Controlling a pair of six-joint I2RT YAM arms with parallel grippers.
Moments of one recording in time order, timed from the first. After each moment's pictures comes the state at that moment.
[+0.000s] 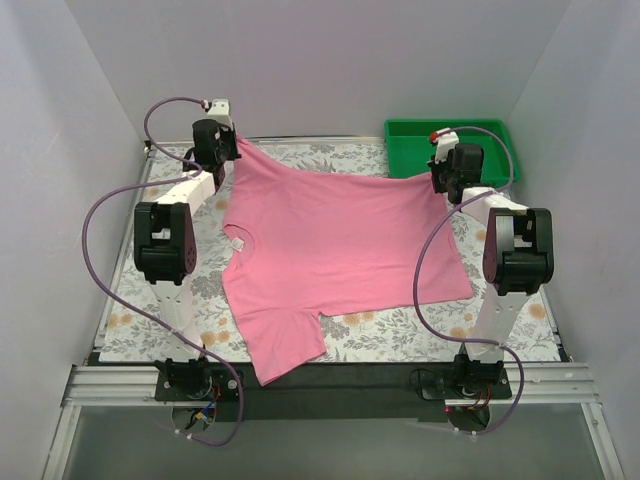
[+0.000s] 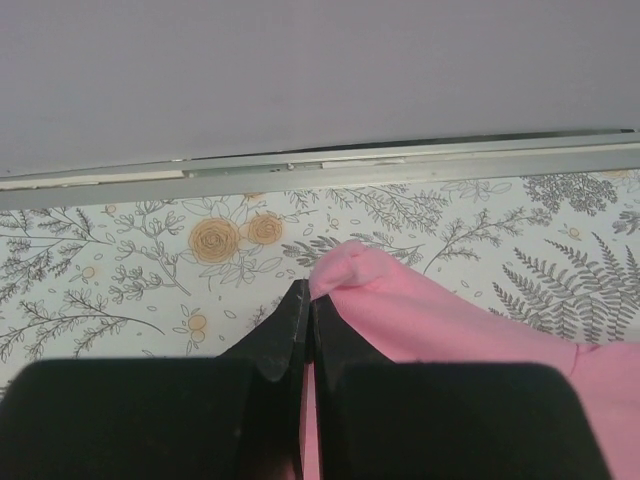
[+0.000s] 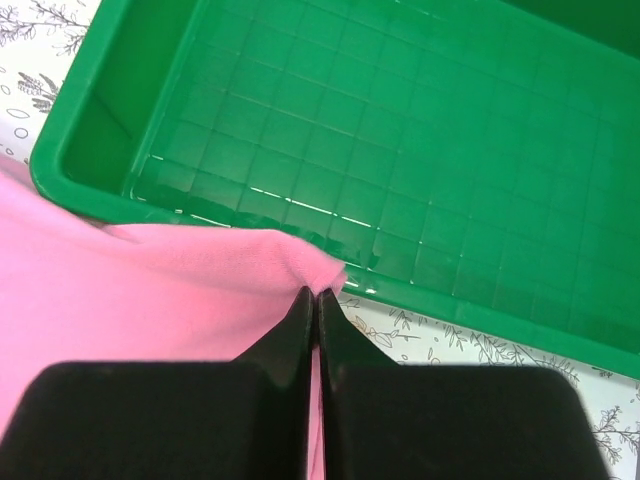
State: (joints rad) left arm -0.07 2.13 1.61 0.25 0.04 -0.03; right arm 0.02 1.94 1.28 0.14 -0.14 -0.29
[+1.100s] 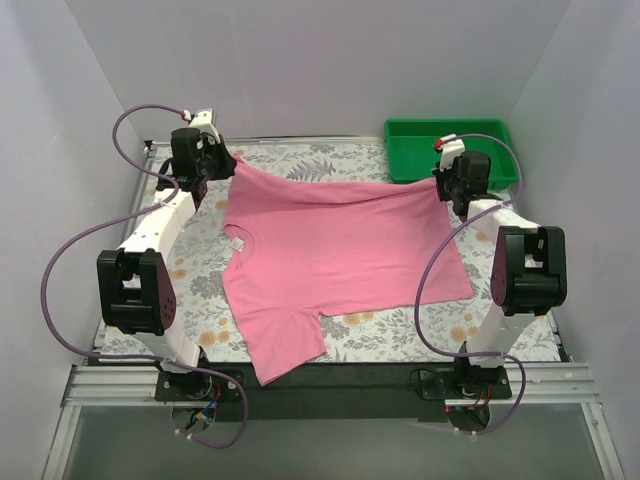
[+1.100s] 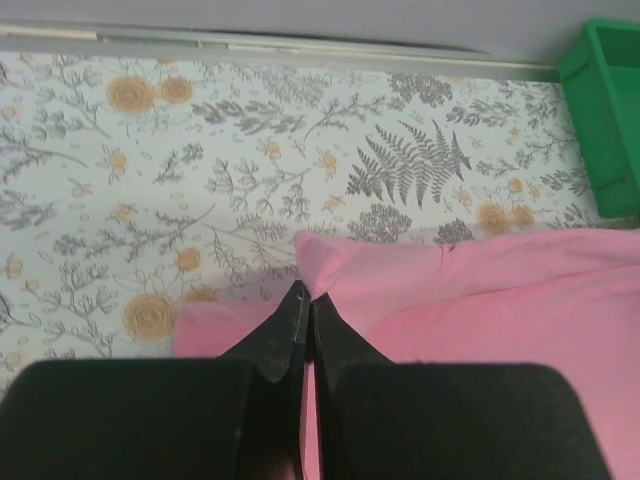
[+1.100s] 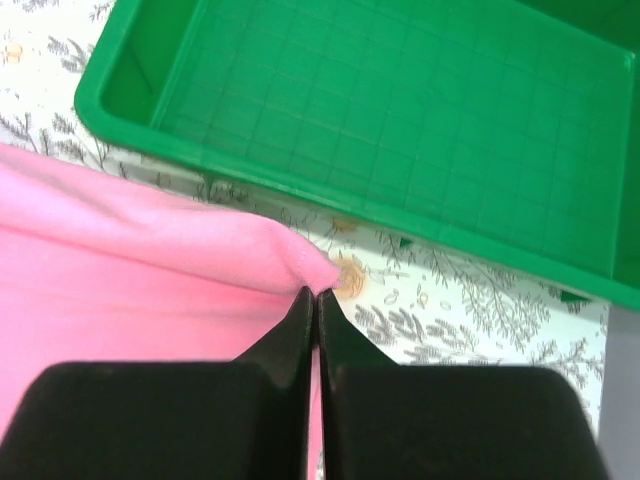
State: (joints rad) left arm -0.06 1.67 1.34 -0.06 0.19 -0.20; right arm 0.02 1.78 1.14 0.15 -0.13 -0.30
